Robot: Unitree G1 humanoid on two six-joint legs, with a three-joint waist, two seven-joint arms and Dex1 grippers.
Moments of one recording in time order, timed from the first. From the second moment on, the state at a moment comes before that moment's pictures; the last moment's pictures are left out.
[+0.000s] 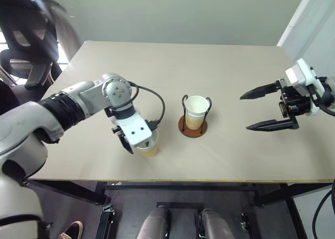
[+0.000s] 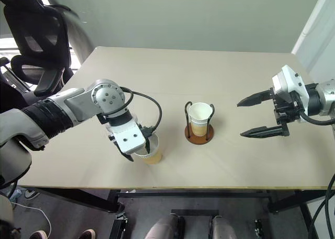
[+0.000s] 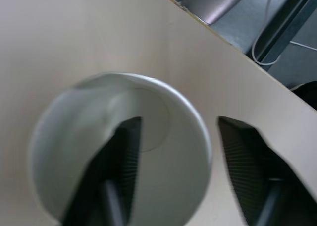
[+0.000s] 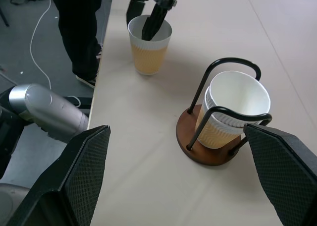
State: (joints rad) left arm -1.44 0.97 -1.35 0.43 -0.33 -0.54 -1.58; right arm -0.76 -1.04 0.02 0.02 0.48 0.43 1.59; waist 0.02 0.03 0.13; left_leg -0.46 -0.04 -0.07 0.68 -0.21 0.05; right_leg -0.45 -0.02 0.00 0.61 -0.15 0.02
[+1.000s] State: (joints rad) left arm -1.55 0.83 -1.25 0.70 -0.37 -0.57 -1.58; right arm -0.76 -1.07 0.06 0.14 0.60 0.22 1.61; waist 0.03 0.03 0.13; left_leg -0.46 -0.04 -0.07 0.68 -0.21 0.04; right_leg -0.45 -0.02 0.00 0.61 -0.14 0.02
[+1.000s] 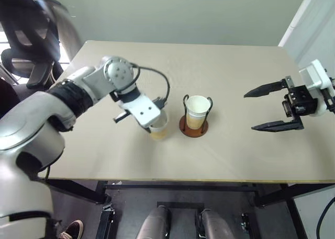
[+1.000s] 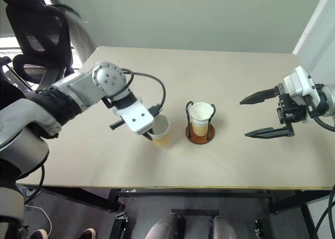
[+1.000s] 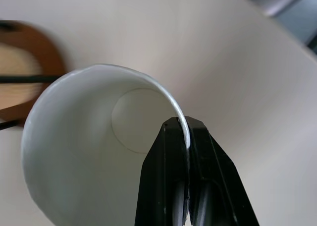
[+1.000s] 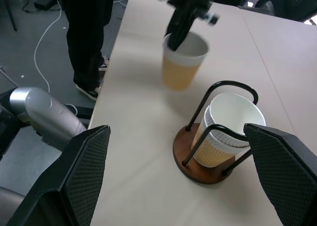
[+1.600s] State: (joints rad) left arm -1.69 0.62 -1.09 0.97 -0.36 -0.61 -1.58; right arm -0.80 -1.12 0.14 0.28 0.60 0.07 1.61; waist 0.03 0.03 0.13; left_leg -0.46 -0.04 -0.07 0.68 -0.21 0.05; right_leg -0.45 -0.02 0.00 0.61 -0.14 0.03
